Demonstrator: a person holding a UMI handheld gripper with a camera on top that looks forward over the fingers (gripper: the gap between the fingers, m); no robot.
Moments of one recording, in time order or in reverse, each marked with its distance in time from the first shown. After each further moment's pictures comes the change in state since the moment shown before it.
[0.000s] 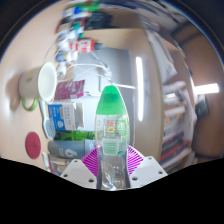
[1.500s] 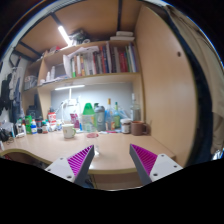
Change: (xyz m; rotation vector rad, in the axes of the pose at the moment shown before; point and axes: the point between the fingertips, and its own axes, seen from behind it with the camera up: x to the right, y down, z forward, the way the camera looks) arm -0.064 0.149 -0.432 -0.255 -0.167 1.609
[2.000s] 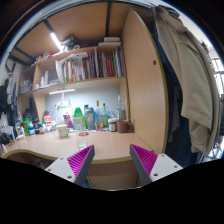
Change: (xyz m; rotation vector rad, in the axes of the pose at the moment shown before) arm 0.057 -0.015 -0.095 -0.020 0.084 0.027
